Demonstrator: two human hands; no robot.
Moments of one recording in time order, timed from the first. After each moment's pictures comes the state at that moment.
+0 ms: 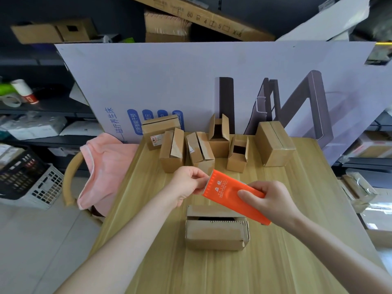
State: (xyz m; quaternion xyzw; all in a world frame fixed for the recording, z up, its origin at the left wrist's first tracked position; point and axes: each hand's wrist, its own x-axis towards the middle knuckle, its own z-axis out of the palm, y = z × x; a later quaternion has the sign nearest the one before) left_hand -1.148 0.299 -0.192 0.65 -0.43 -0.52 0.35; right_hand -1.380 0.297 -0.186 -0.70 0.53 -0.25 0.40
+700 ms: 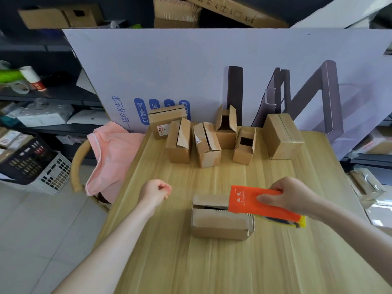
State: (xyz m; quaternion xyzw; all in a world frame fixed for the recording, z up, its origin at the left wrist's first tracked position) left_hand -1.063 0.348 -0.278 0.82 -0.36 -0.33 0.30; right_hand -1.411 0.271 -0.199 -0.73 0.60 0.00 0.32
